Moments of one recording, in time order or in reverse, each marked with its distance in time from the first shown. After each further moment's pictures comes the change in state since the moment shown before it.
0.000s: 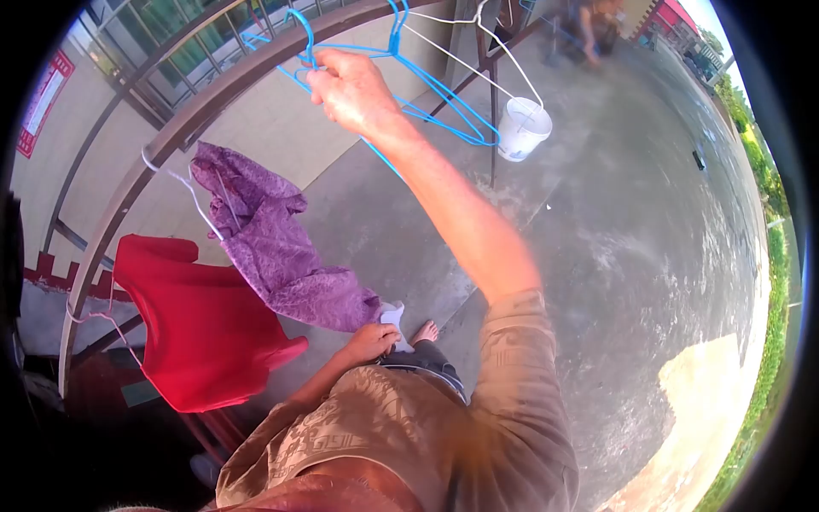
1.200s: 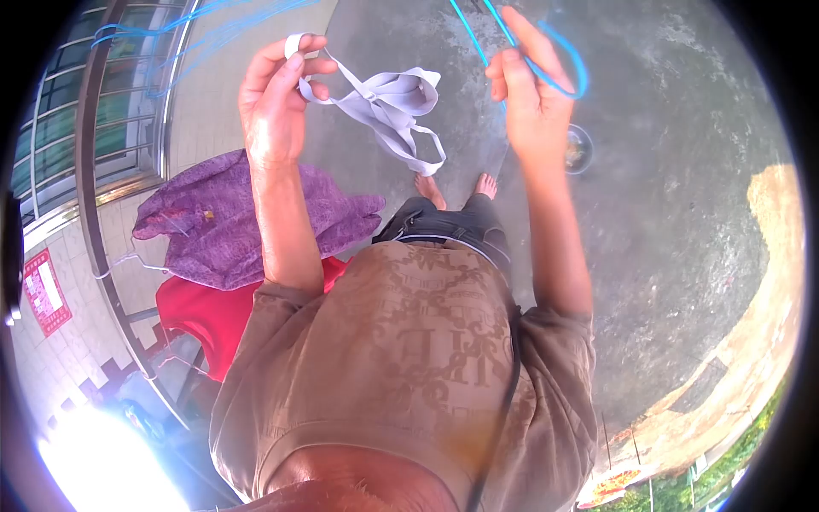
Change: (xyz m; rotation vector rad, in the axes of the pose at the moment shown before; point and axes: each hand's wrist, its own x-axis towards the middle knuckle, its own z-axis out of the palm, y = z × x) left_hand 0.140 0.257 -0.107 -0.499 0.265 0.476; right_hand -0.306 0.121 -0.161 0.017 0.982 0.106
